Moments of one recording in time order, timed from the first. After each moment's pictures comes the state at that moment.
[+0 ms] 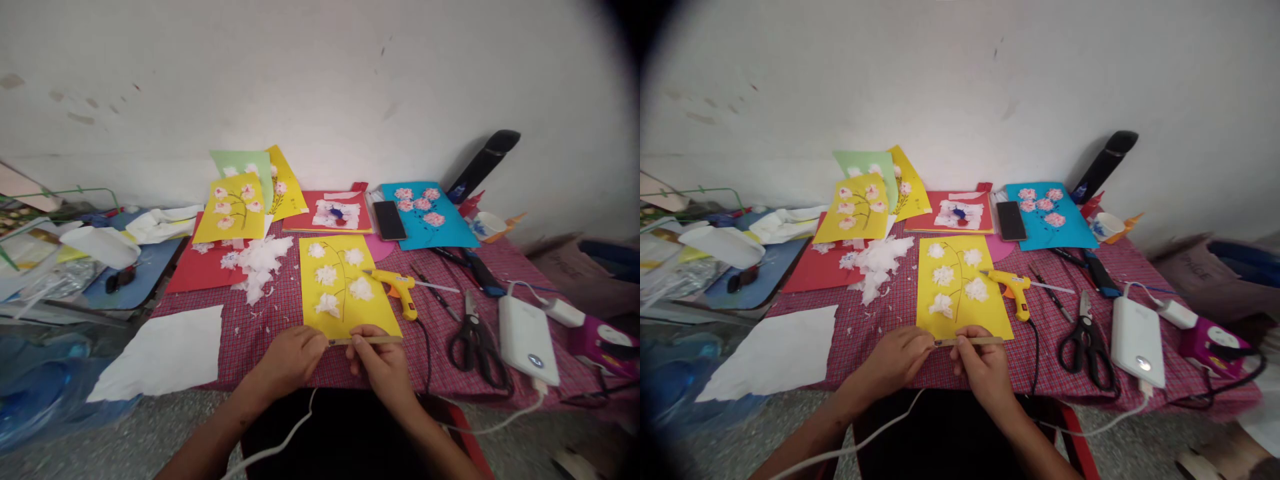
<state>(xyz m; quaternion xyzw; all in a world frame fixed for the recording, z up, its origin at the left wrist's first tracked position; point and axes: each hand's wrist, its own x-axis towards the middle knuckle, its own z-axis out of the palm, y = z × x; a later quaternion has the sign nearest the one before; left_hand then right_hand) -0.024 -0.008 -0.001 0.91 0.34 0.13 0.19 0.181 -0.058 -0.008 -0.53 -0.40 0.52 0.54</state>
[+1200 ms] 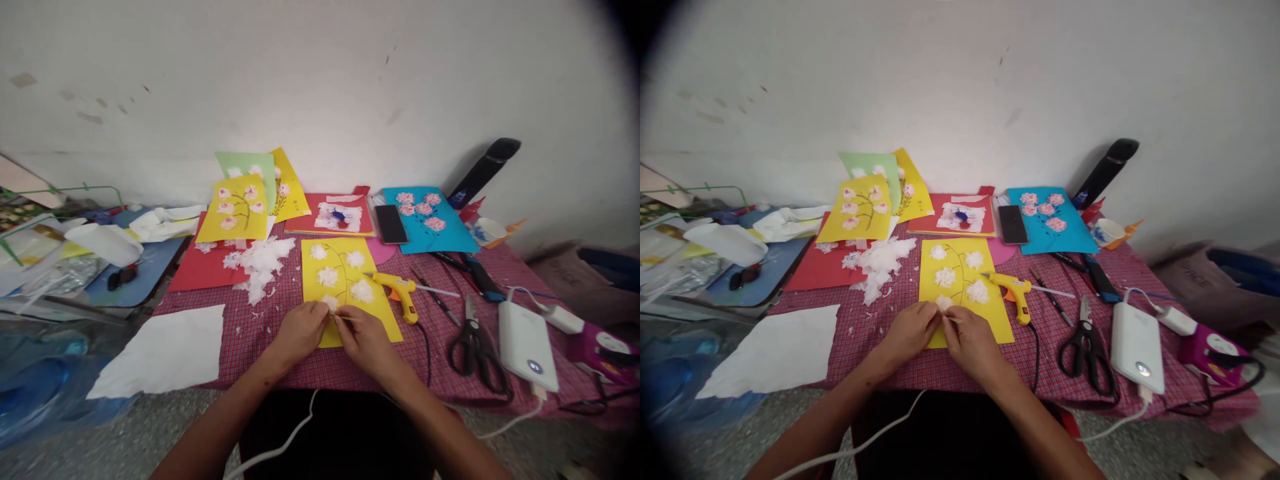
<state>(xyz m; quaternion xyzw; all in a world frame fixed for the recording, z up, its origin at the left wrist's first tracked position) 0.001 0.029 -0.018 0.86 0.45 0.14 0.17 0.184 -0.009 -0.007 -0.54 -0.74 0.19 0.34</state>
